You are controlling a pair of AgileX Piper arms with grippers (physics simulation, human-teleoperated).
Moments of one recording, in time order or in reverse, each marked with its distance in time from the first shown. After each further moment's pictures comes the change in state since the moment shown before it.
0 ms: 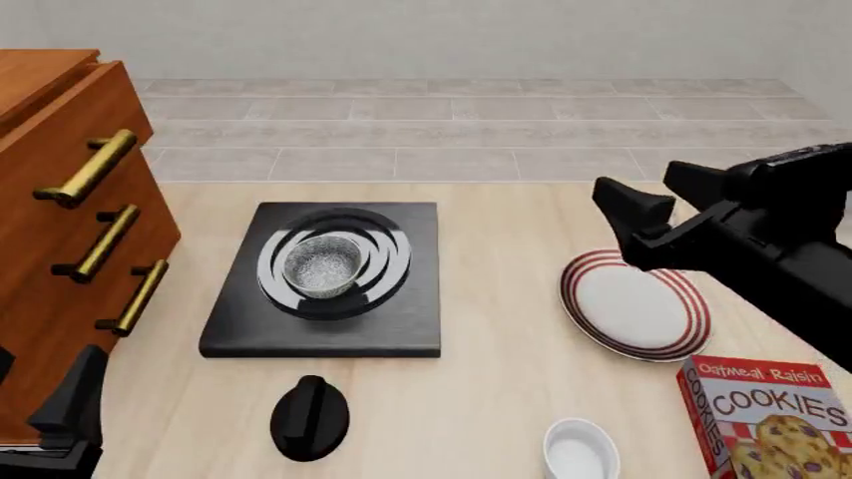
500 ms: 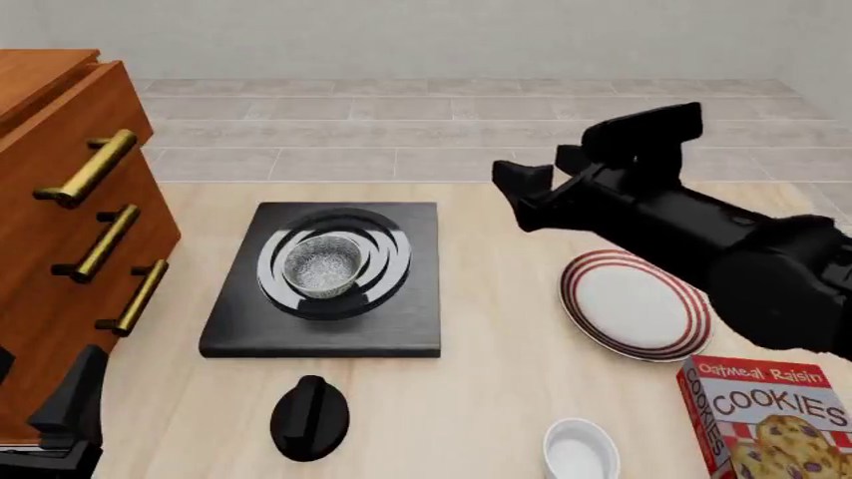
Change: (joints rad) left arm 0.000 0.000 0.000 0.000 0.000; right arm 0.136 0.336 -0.206 -0.049 0.038
